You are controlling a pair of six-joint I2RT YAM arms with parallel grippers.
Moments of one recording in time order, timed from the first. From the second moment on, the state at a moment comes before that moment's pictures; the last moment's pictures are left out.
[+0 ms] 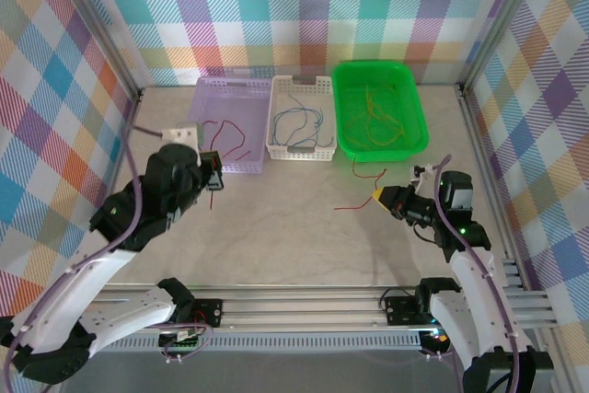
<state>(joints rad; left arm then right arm) -0.64 0.93 1.24 -0.82 -0.40 -0.49 0.02 0.71 0.52 -0.38 -0.85 0.81</state>
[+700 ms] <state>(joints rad) -0.24 1.47 1.43 -0.52 -0.07 -0.47 0.02 0.55 0.61 -0.44 -0.99 0.81</state>
